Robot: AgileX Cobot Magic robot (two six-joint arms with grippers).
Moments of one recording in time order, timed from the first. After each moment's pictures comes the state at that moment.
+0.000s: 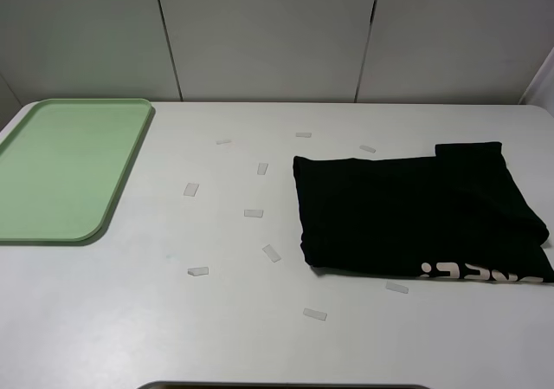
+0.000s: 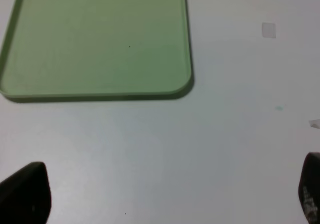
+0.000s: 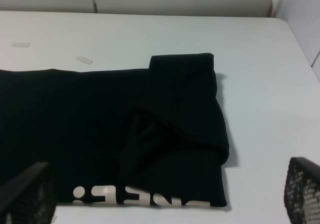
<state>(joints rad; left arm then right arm) 0.02 0.03 -0.49 0.02 1.06 -0.01 -0.10 0.00 -0.49 0.05 1.03 -0.06</state>
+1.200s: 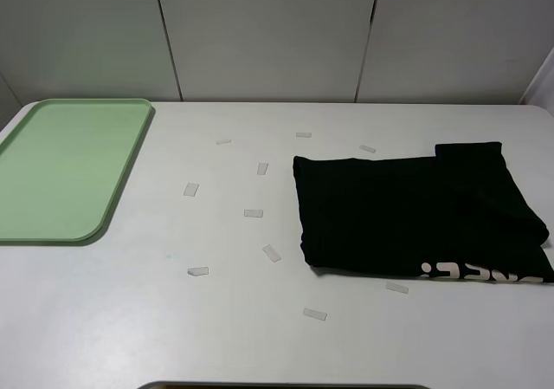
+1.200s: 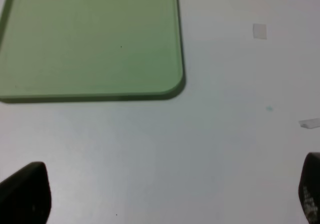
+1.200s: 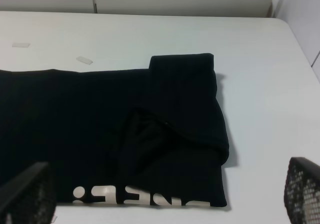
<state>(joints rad) 0.02 0.03 -0.49 0.00 1.06 -0.01 -0.10 0.00 -0.49 0.05 1.03 -0.06</state>
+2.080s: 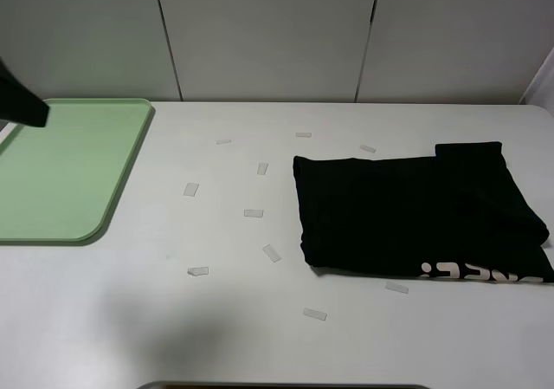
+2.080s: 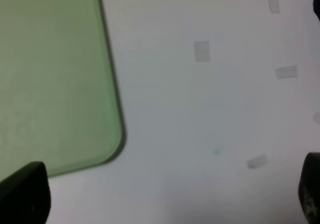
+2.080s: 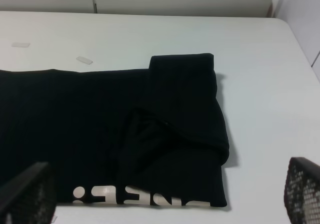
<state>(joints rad) -0.04 1.03 -0.85 -0.23 0.76 0.22 -0.10 0.00 -0.49 0.05 1.03 -0.06</state>
